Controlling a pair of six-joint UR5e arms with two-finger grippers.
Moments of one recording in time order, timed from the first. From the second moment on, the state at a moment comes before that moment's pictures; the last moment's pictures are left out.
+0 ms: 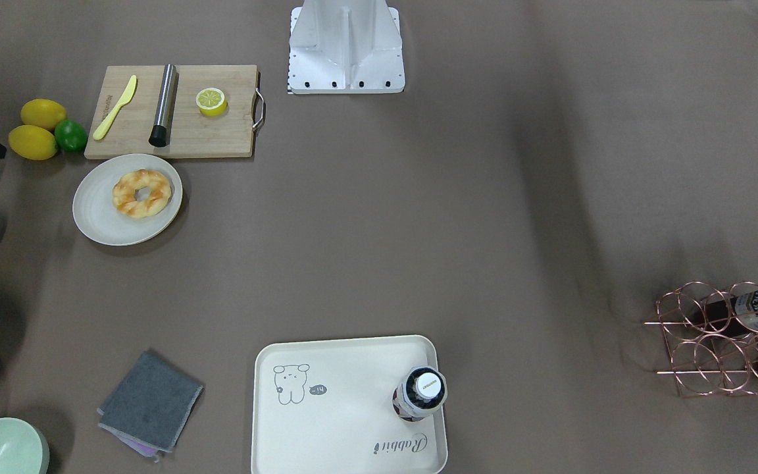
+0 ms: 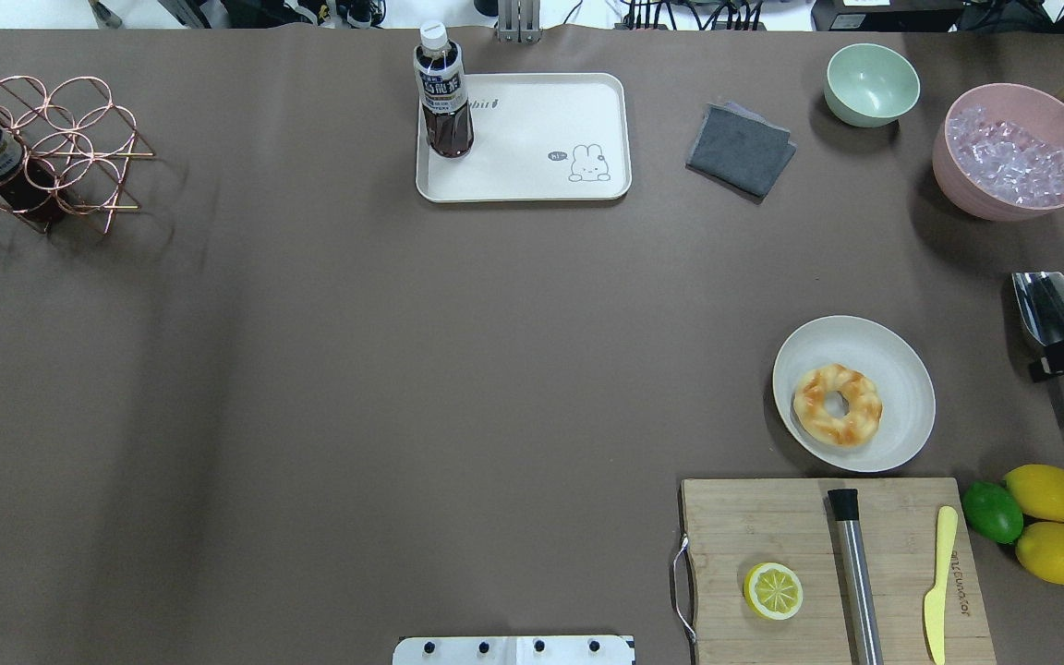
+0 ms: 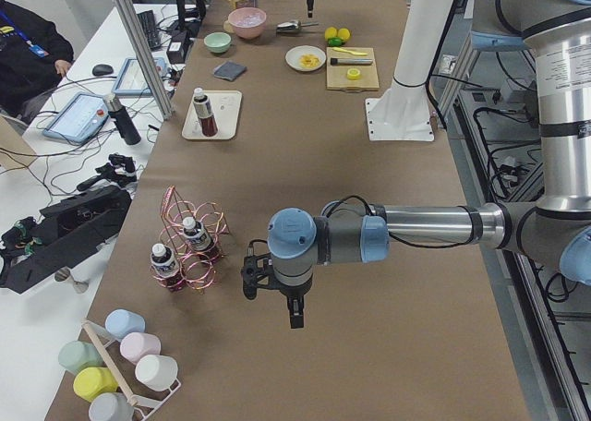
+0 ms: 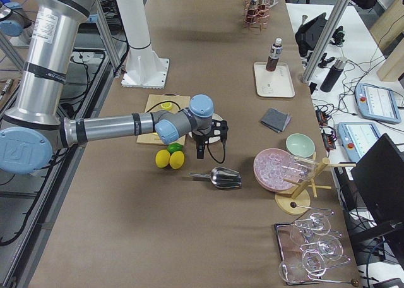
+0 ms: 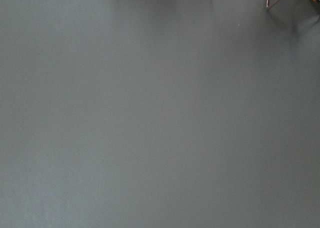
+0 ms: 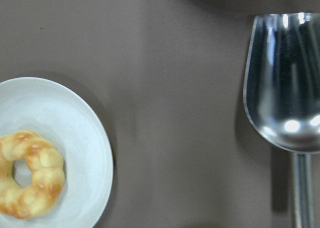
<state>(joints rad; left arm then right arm) -1.65 -1.37 -1.78 -1.49 -2.33 0.00 1.10 -1.84 1.93 -1.15 2.34 0.66</state>
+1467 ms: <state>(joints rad) -1.65 -1.41 -1.74 -1.49 -2.33 0.00 0.81 -1.65 1.76 -0.97 2.15 0.98</state>
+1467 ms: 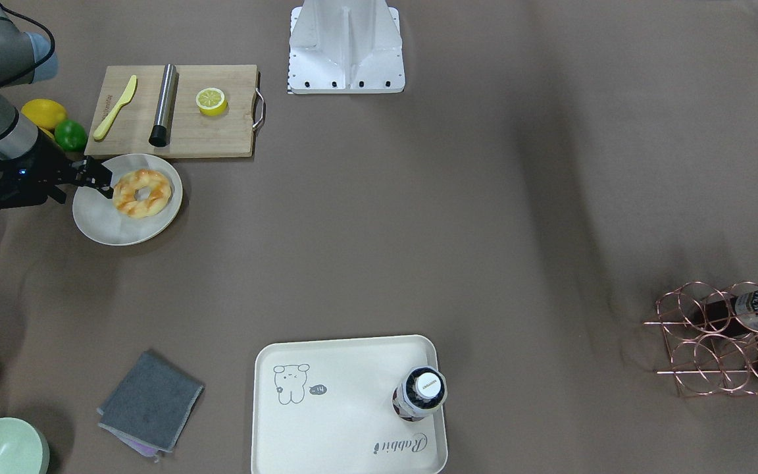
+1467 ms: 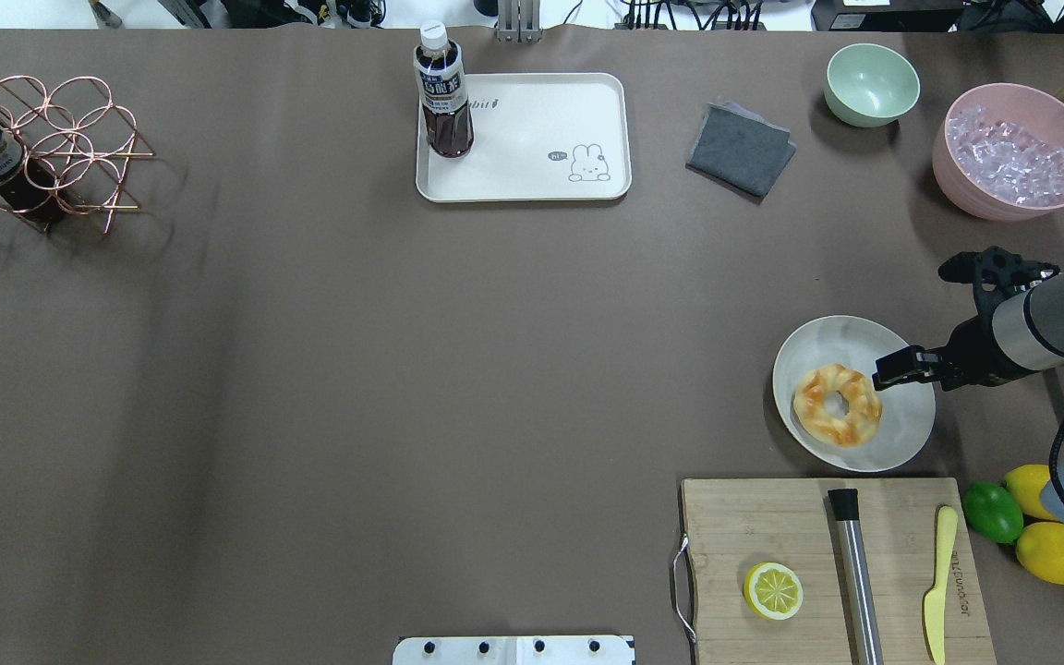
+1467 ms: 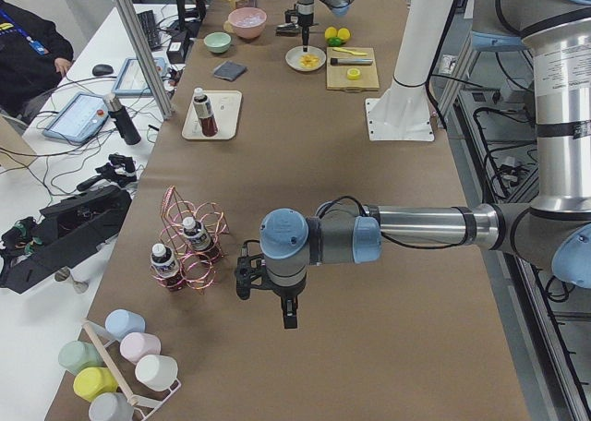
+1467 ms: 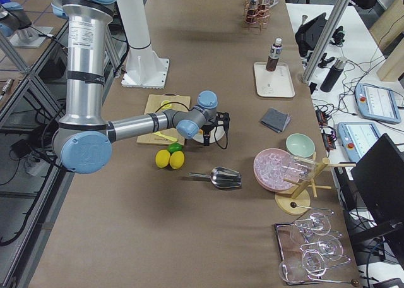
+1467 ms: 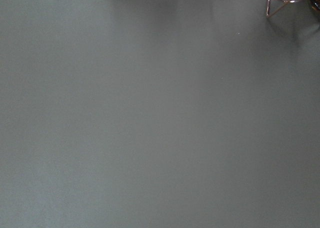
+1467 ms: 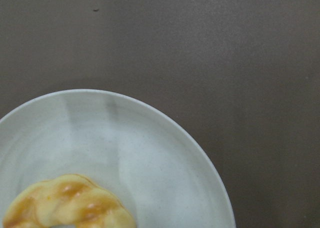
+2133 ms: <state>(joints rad) -1.65 -1.44 -1.72 -1.49 -2.33 0.00 0.81 -1.67 1.76 -0.97 2.15 0.97</state>
